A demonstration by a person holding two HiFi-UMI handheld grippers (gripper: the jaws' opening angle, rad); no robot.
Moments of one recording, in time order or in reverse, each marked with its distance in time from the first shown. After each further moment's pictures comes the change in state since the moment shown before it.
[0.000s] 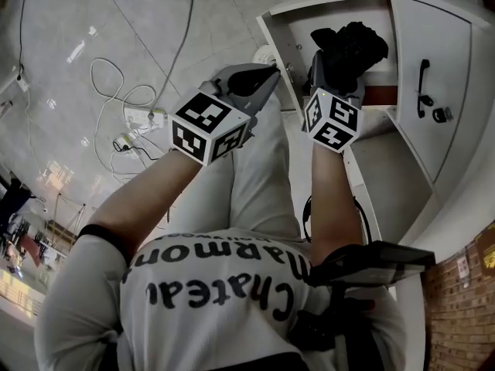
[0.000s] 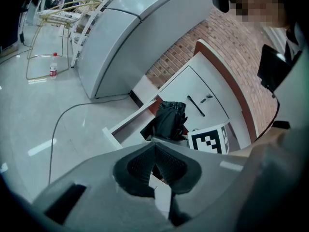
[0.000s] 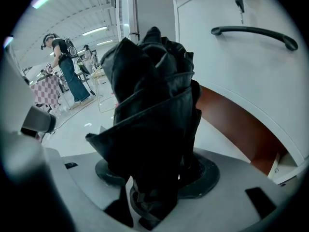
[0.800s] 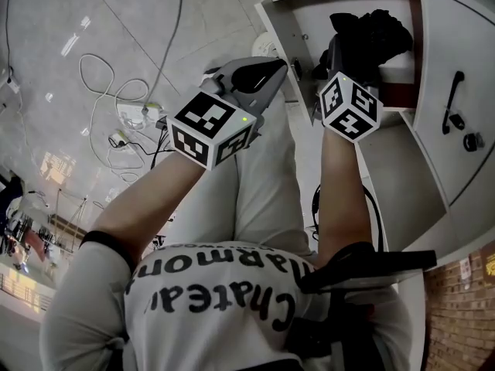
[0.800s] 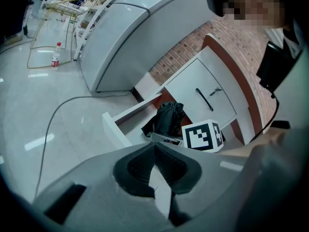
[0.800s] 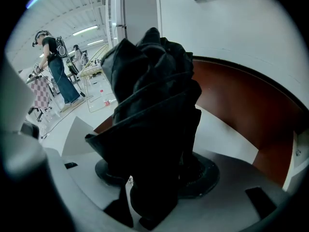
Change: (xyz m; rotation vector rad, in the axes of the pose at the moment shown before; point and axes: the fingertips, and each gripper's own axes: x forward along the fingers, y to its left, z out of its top) left arm 0.034 0.022 -0.027 -0.032 -0.015 -0.008; right arm 0.045 -0.032 -0.026 0.073 0.007 -0.066
